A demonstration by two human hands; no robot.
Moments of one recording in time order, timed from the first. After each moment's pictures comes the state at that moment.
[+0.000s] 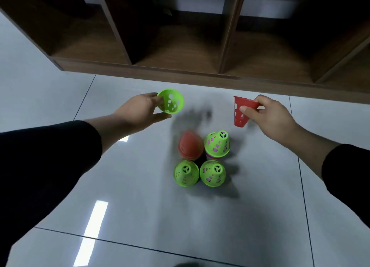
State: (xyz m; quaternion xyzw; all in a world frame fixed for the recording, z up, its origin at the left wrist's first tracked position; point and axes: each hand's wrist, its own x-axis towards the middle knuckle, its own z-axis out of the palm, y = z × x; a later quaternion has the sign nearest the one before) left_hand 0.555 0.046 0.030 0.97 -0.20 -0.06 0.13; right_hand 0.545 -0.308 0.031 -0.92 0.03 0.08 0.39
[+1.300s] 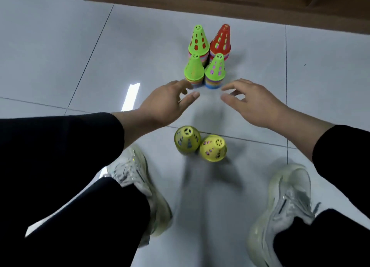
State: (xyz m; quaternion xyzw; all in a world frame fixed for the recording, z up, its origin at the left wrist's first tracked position) left_hand 0.226 -0.018 0.052 0.95 -0.11 -0.06 0.28; right_hand 0.248 -0.273 0.057 -0.92 -0.16 0.12 0.32
